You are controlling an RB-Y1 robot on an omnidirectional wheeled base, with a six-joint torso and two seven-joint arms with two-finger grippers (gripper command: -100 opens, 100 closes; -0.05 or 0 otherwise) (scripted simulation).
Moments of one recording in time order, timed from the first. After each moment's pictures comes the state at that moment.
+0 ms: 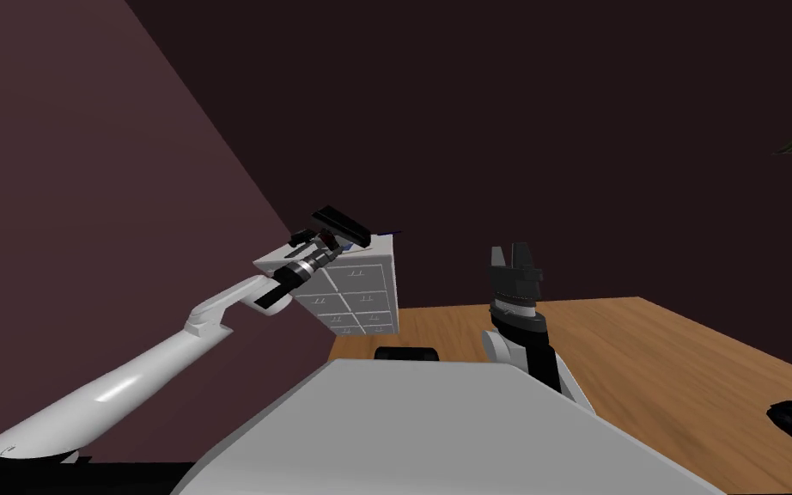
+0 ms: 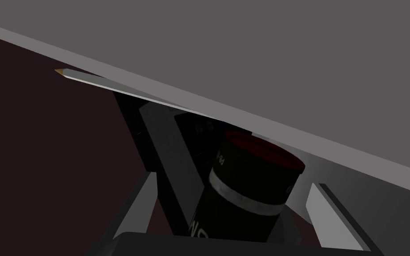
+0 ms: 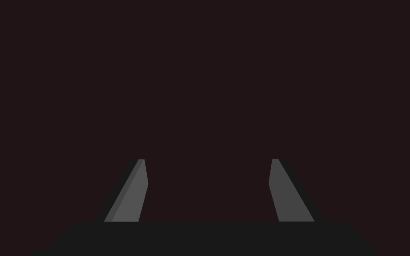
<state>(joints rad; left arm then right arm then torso) 0.21 1.18 0.06 -1.96 -0.25 -0.06 -0.01 0.49 -0.01 -0.06 -2.29 0.07 -0.64 0.01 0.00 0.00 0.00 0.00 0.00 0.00</state>
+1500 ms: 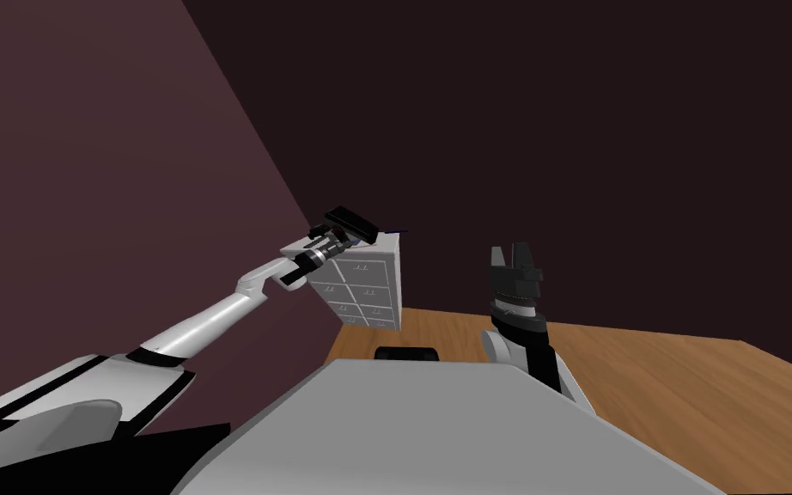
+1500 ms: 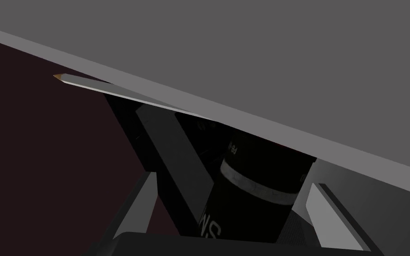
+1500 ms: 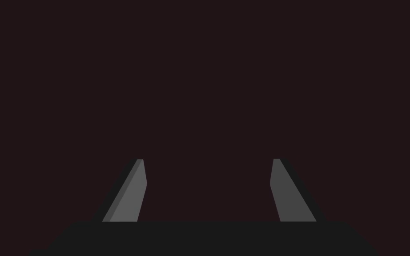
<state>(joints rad) -0.22 1.18 -0.23 -1.61 -0.29 -0.28 0.06 0.49 -0.01 -0.06 -2.29 0.07 -0.64 0.01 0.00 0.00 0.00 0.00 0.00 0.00</state>
